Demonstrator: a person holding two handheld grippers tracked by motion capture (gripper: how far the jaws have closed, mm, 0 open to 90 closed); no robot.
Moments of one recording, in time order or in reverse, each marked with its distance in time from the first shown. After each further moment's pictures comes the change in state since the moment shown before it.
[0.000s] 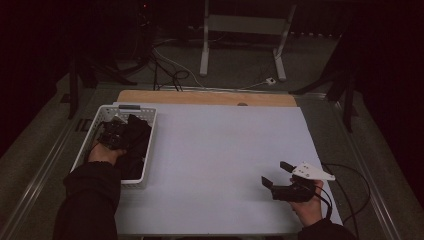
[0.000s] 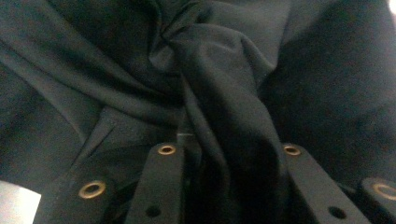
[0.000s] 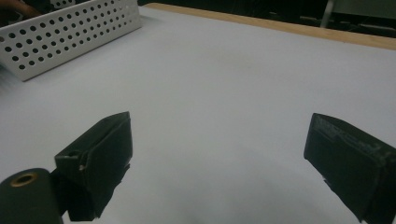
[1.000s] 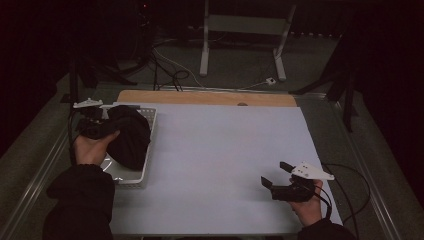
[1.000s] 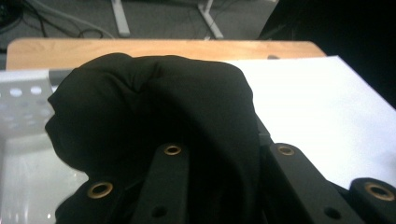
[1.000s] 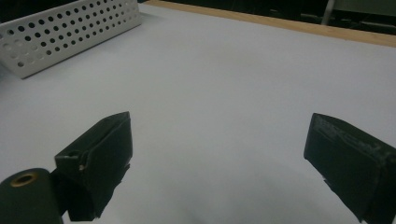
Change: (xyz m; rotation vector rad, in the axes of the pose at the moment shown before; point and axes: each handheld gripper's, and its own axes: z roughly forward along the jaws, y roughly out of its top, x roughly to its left) left arm -0.014 -0.009 -0.109 -0.583 -0.269 -0.014; right arm 0.000 0.000 0.001 0.008 0.002 0.000
